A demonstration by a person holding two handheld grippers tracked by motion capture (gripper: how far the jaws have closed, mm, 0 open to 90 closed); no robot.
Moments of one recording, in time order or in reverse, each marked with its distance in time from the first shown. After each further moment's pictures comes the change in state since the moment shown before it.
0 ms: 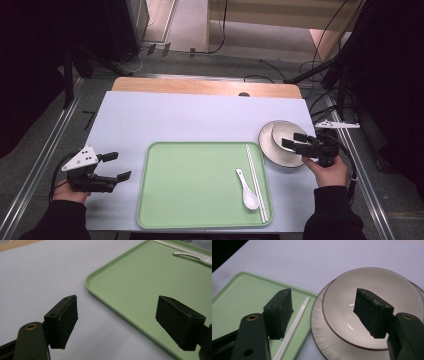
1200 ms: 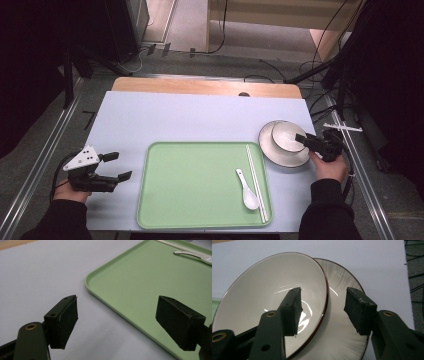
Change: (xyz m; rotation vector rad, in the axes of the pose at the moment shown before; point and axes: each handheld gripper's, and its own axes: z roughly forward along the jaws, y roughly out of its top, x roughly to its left) left arm 0.000 0.000 0.002 0.005 0.002 -0.002; right arm -0.072 -0.024 0.032 -0.031 -0.216 0.177
